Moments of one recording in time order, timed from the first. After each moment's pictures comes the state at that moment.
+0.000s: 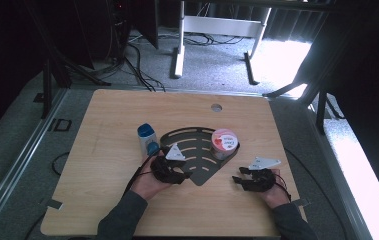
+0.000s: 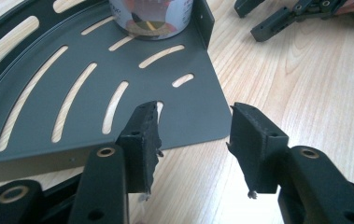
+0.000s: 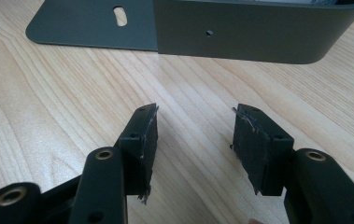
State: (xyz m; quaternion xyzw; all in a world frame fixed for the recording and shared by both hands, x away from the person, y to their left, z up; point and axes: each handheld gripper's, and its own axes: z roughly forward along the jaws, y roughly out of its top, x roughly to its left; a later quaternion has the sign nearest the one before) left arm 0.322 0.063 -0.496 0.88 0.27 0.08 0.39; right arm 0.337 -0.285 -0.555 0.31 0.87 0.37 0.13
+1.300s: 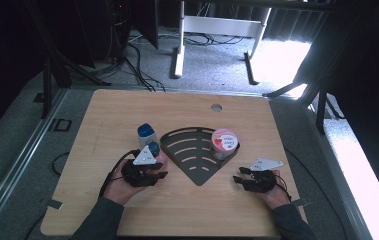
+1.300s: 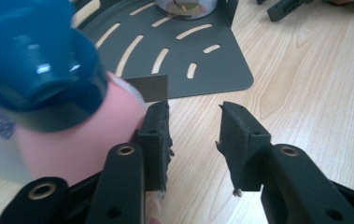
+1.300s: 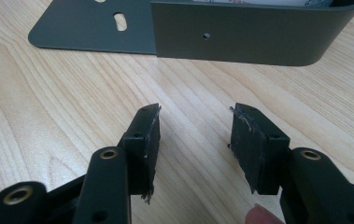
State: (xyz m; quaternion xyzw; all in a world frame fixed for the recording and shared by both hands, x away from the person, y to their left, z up) left arm 0.298 0.134 -0.485 0.87 0.28 0.12 0.39; right arm 0.335 -0.290 -0.558 0.31 0.86 0.39 0.14
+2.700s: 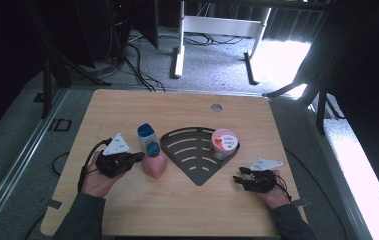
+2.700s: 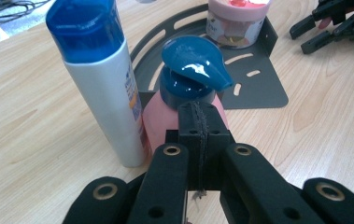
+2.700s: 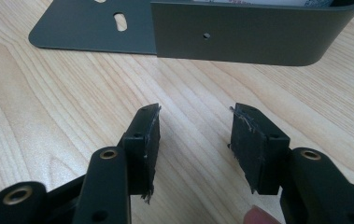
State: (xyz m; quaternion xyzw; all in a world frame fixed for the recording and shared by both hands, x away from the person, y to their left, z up) left arm 0.298 0.188 -0.451 0.83 0.32 0.17 0.42; right arm 0.335 -0.290 -0.558 0.31 0.86 0.39 0.14
